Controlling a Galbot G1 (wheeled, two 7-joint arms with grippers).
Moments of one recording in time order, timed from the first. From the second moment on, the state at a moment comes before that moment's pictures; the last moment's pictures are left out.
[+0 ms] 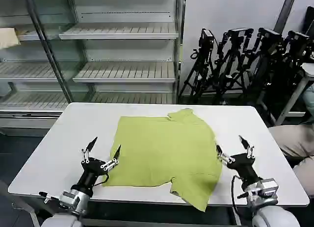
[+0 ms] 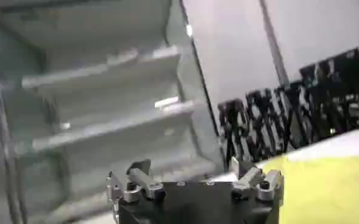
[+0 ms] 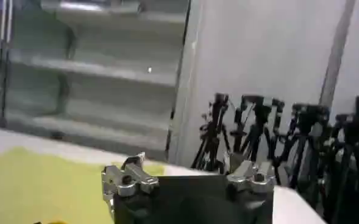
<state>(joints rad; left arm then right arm) 1.52 -1.27 -0.59 -2.17 -0.09 0.17 0.11 -1.67 1.14 0.64 2.35 0.25 -0.37 0.02</state>
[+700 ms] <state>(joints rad) 1.62 -1.19 -0.63 -2.24 -0.30 0.51 0.05 -1.87 1.11 0.55 2.41 0.27 -0.44 0.05</state>
